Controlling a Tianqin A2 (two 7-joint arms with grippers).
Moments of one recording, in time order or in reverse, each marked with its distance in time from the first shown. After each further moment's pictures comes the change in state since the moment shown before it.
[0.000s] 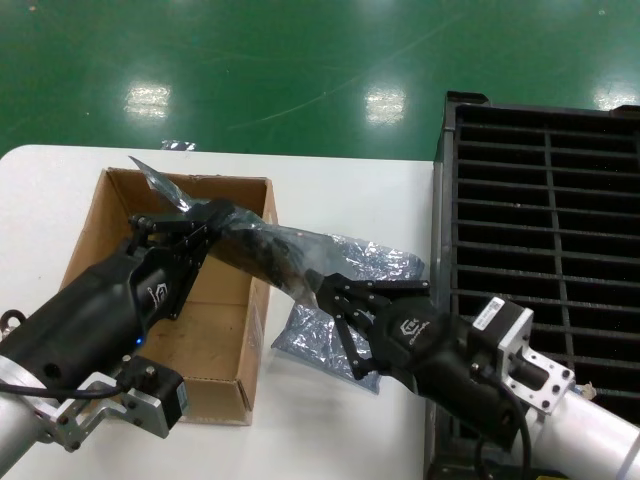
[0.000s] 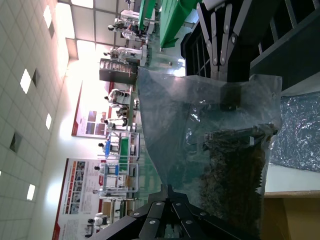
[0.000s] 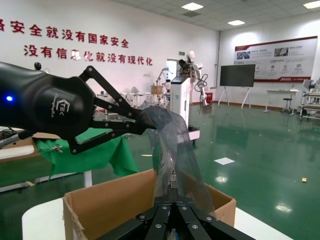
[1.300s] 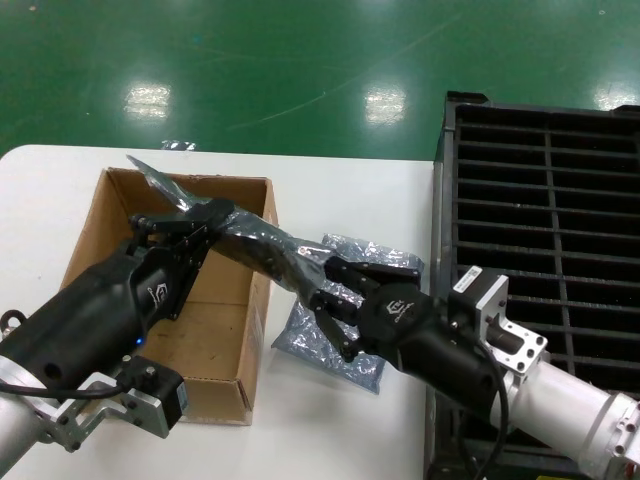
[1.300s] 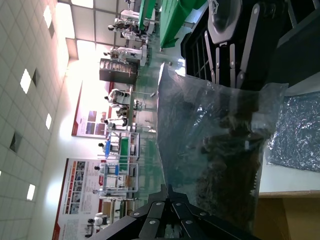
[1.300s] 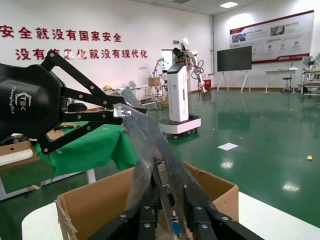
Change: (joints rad) left arm 0.000 0.000 0.000 0.000 0.000 0.000 0.000; right arm 0.118 -0.051 -0.046 -0.137 -0.048 -0.020 0.127
